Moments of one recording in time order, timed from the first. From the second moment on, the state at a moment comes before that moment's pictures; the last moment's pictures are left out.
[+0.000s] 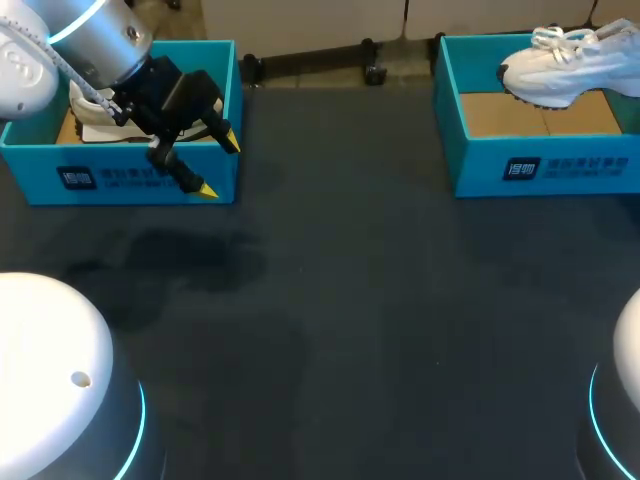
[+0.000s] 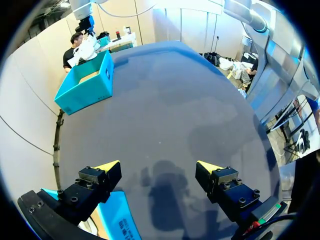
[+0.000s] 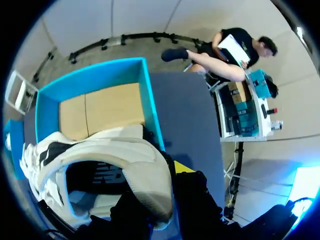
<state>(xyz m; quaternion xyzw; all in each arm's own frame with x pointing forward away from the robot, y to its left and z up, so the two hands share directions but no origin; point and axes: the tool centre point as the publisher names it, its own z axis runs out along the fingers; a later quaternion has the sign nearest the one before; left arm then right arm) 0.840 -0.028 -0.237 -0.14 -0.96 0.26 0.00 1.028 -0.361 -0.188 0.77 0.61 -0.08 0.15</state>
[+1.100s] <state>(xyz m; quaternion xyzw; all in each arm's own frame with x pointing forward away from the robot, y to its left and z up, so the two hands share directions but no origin) 0.840 -0.028 -0.237 -0.14 -0.96 0.26 0.00 1.049 -0.342 -0.228 0.76 0.62 -0.06 0.17</state>
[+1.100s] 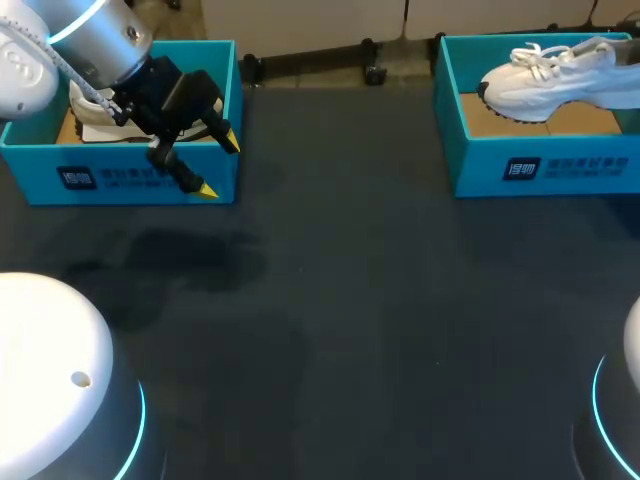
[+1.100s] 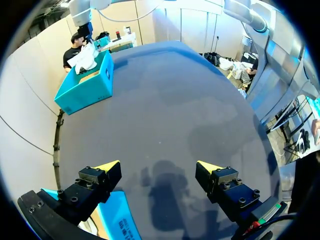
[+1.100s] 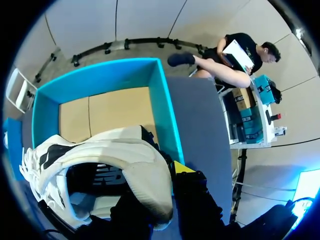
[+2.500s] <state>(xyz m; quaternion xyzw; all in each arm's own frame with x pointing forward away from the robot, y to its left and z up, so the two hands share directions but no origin) 0.840 -0.028 -0.237 -0.14 -0.96 0.26 0.00 1.038 -0.354 -0.327 0.77 0.60 -0.10 0.18</state>
